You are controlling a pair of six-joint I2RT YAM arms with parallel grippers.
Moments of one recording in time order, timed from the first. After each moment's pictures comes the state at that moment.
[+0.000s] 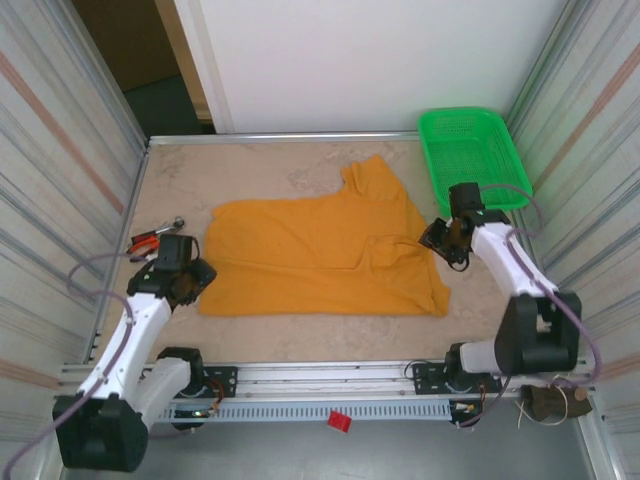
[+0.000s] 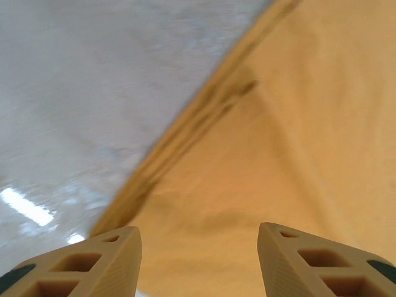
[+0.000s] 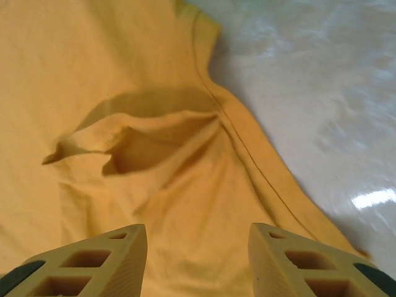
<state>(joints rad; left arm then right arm) -0.11 0.91 0.63 -0.77 -0.07 -0.85 0.05 1.41 0.97 -0.79 -0.13 0.61</state>
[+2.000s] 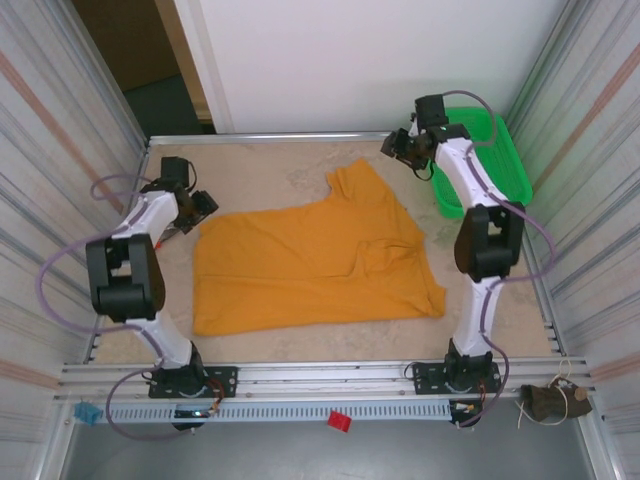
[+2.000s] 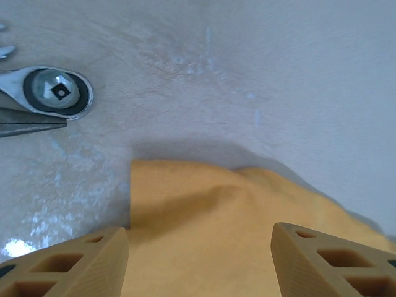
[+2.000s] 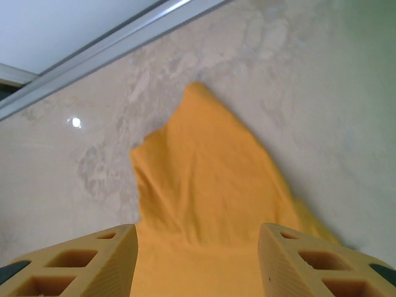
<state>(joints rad) 0.06 1.77 1.26 -0.61 0.02 -0.58 0.15 2.12 1.99 -0.76 -0.21 0.54</state>
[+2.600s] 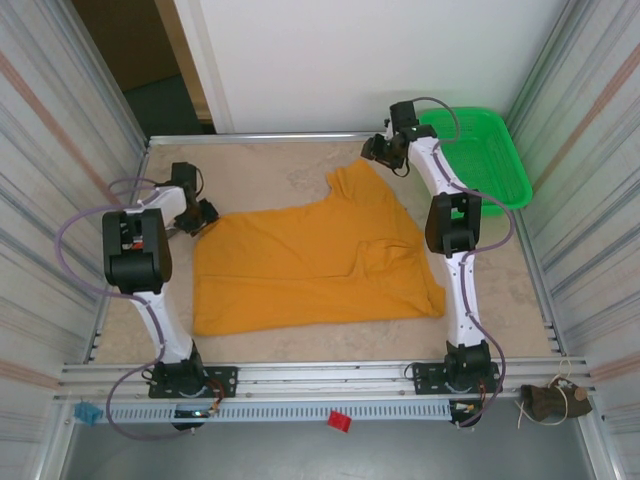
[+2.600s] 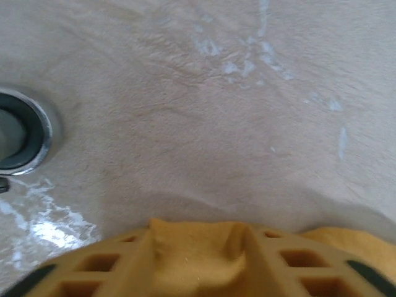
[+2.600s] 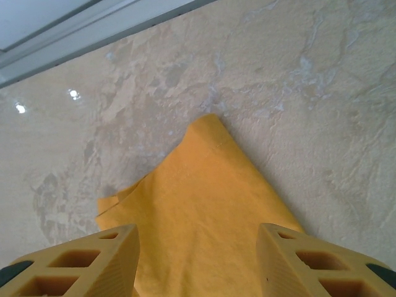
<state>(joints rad) 0.07 1.97 1.32 -0.59 0.01 -0.52 0.19 2.55 2.43 -0.82 -0.27 0.48</state>
